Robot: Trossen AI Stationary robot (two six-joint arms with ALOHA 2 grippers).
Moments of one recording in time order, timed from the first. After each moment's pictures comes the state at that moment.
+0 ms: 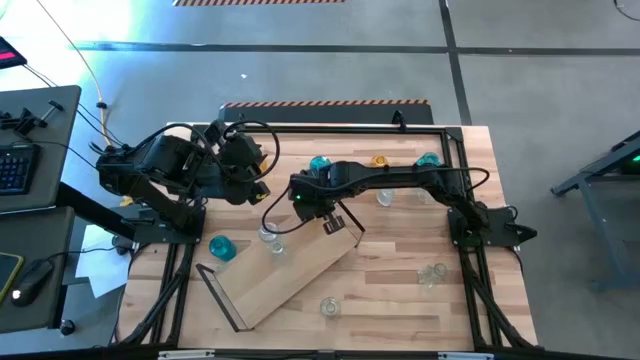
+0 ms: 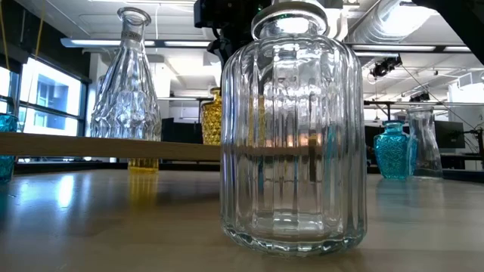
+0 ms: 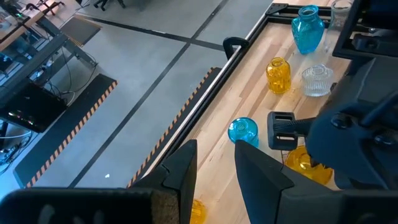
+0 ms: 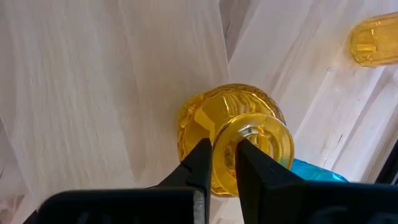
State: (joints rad) left arm -0.28 1.52 2.06 -1.57 -0.91 -0.49; right arm 0.00 2.17 2.11 -1.17 0.09 -0.53
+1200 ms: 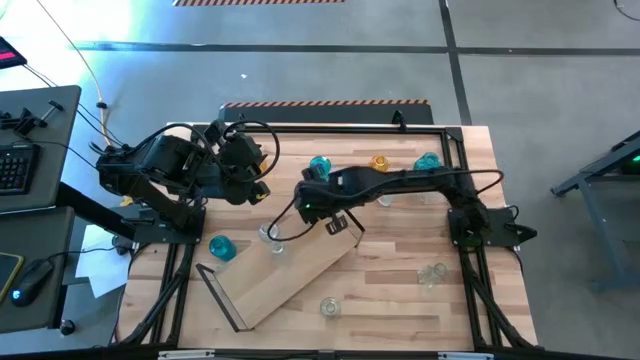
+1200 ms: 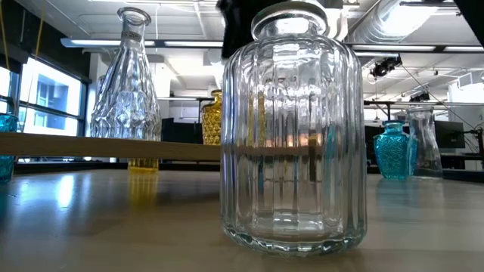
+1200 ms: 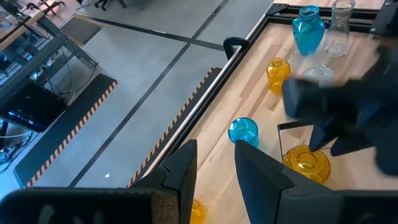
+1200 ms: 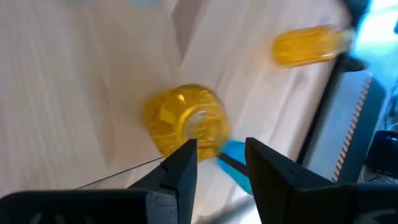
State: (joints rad) left arm -0.28 1.52 2.06 -1.57 -0.91 -0.50; right arm 0.08 2.06 2.11 -1.15 0.32 -0.51
